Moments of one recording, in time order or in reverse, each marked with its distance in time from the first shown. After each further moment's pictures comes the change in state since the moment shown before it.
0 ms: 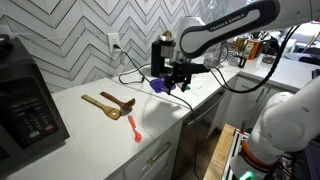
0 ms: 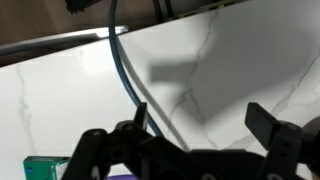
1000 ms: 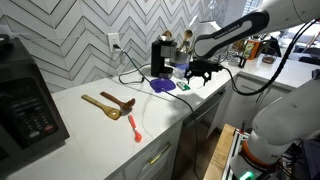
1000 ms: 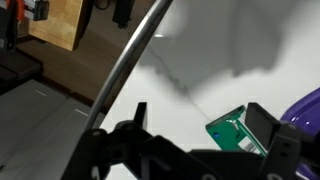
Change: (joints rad) arm -0.299 0.037 -0.067 -0.022 -0.250 0.060 0.522
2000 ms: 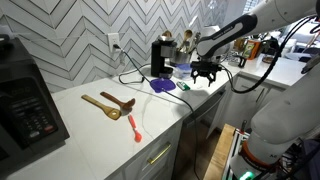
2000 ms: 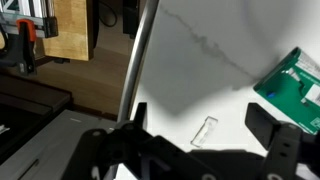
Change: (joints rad) arm -0.049 0.135 -0.101 0.078 -0.019 0.003 0.153
